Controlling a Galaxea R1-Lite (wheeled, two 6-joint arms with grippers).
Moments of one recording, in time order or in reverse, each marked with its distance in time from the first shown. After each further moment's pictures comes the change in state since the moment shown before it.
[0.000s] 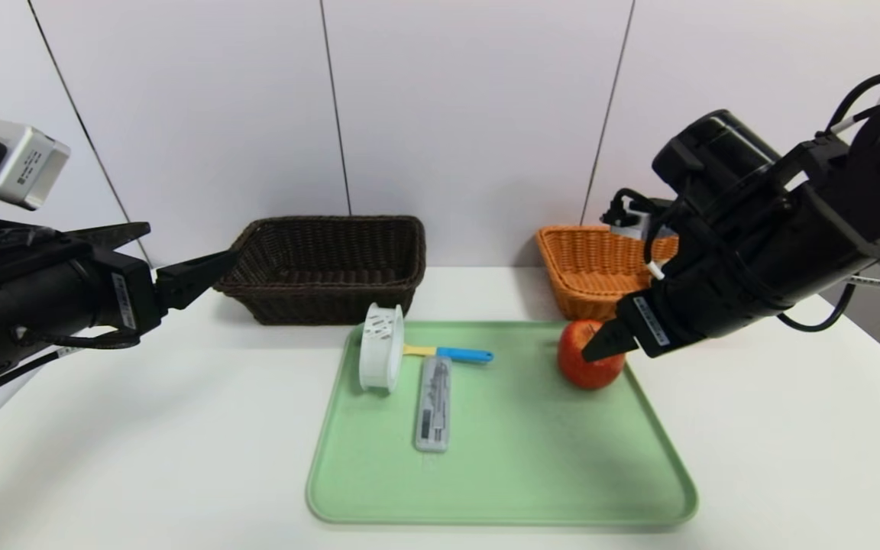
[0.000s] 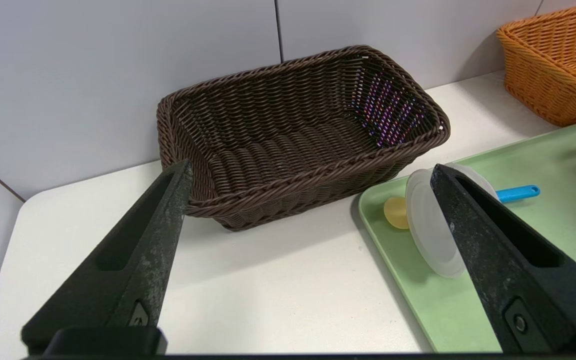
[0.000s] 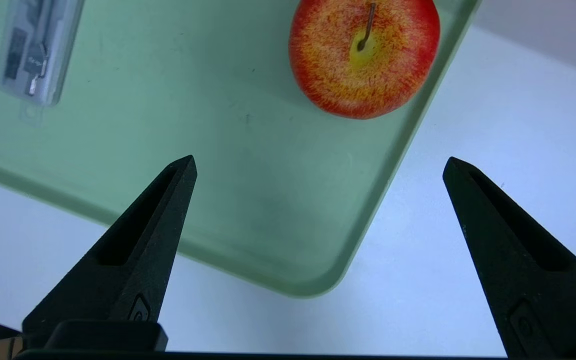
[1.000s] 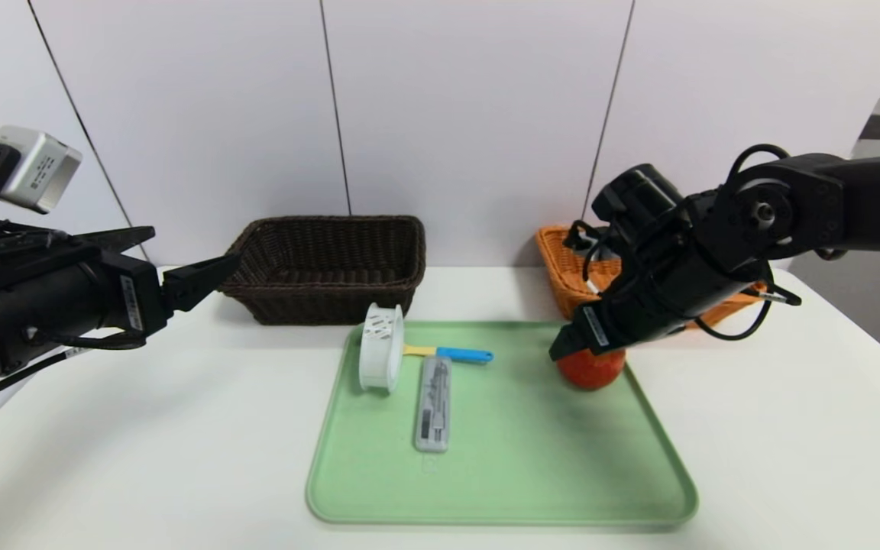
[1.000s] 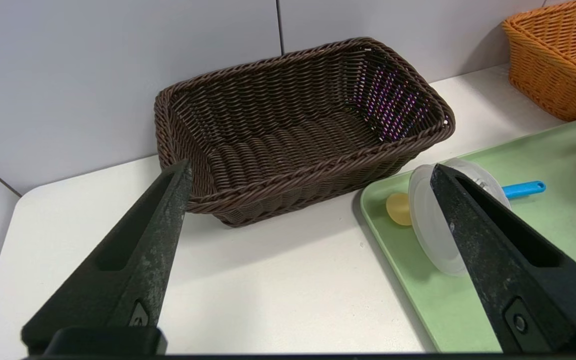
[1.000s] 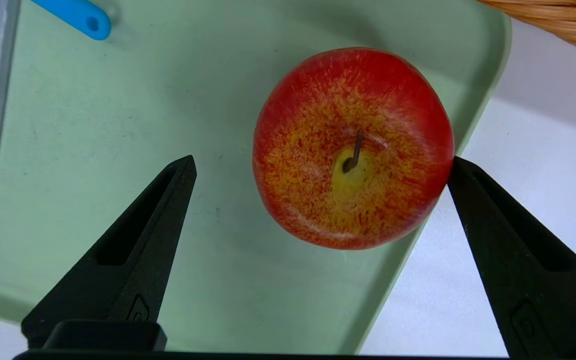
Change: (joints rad) left arm 0.002 0.019 0.002 -0.005 0.001 0.000; right arm -0.027 0.172 0.002 -0.159 -0.002 0.004
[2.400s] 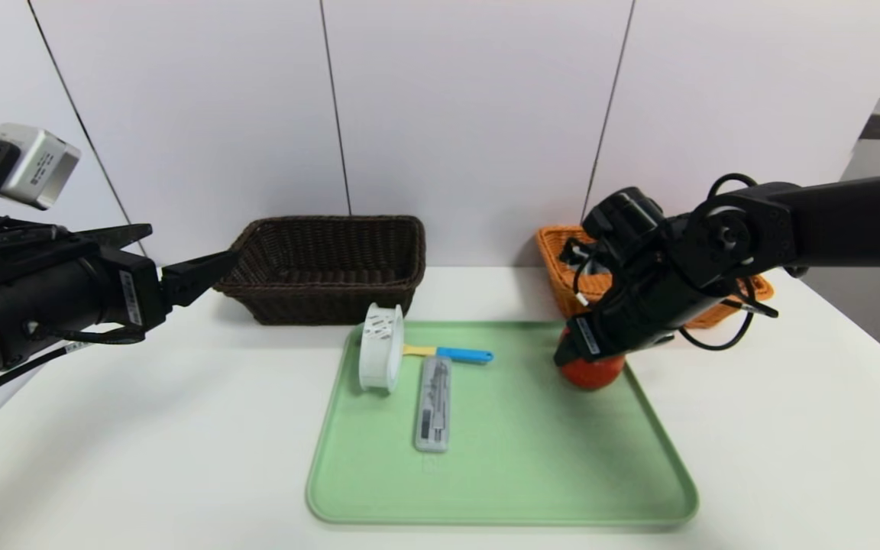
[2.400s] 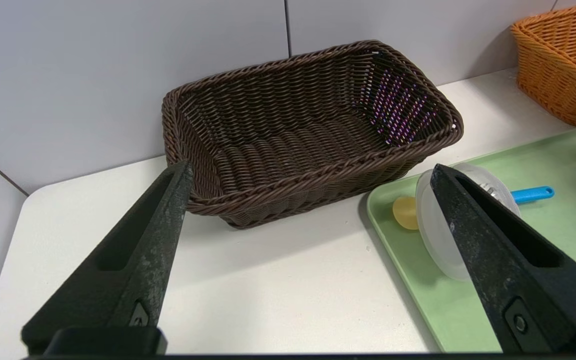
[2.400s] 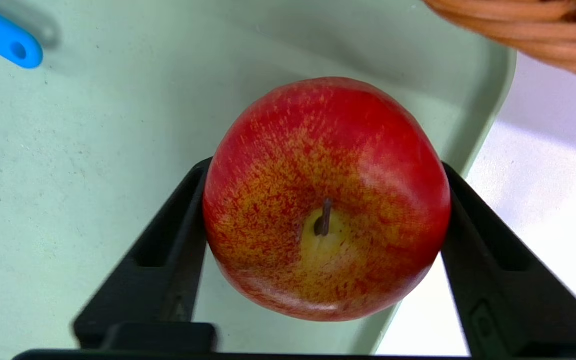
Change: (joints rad) left arm 0.014 0.007 -0.008 -0.003 -0.001 -0.001; right arm -0.028 0.057 0.032 -0.080 -0.007 -0.010
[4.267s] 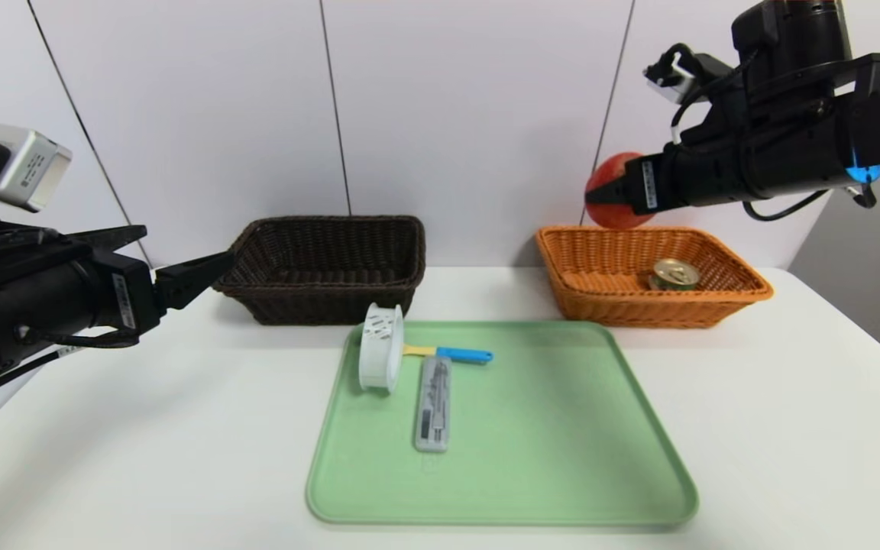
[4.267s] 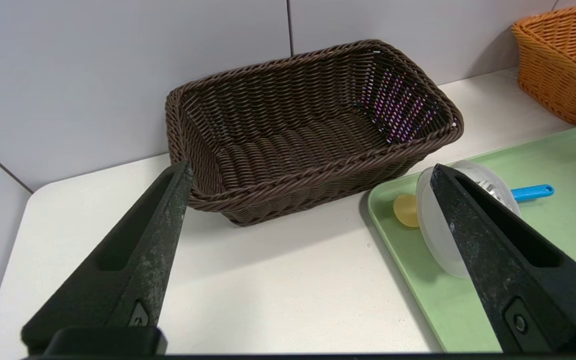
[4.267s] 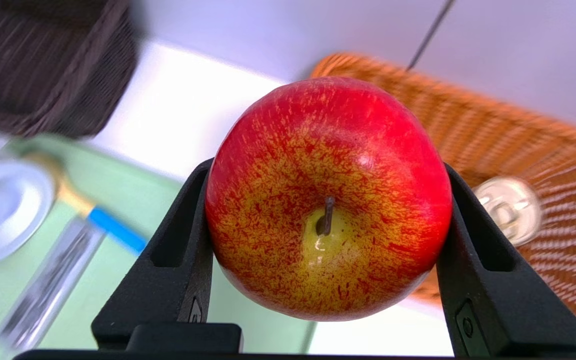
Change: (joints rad) left arm 0.006 -0.019 0.008 0.009 0.001 0.001; right arm -0.100 -0.209 -0.166 -0.246 0.008 -0.145
